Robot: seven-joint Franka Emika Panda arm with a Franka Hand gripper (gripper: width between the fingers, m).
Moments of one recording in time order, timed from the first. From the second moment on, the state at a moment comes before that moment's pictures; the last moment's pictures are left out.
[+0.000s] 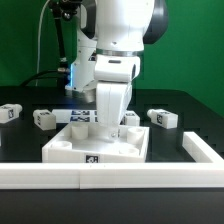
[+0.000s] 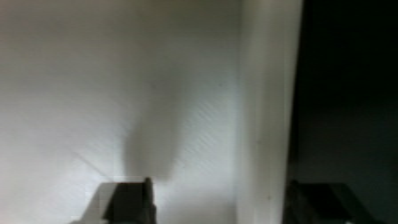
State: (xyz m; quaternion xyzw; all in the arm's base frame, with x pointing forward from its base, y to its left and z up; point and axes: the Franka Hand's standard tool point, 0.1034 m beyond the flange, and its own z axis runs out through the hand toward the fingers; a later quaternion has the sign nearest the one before) arm 0.469 0.019 0.011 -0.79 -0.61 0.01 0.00
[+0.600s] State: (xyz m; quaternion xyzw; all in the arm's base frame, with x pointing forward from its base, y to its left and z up) arm 0.470 0.019 0.011 -0.79 -0.61 0.01 0.00
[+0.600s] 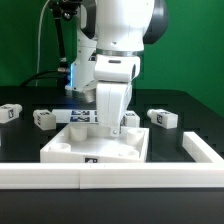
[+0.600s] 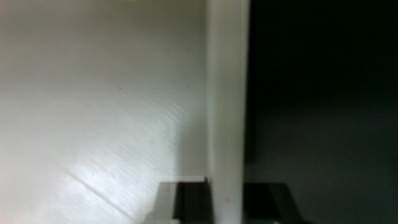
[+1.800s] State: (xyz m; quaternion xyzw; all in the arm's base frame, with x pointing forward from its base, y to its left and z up) arm 0.483 0.050 0.011 -0.71 -0.70 0.00 0.01
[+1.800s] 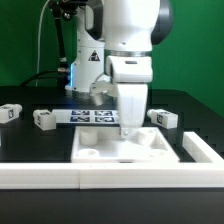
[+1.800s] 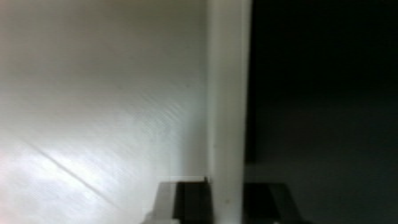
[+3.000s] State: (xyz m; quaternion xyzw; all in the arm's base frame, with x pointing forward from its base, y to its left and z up) arm 0.489 0.082 0.011 -0.72 -0.69 -0.01 0.01
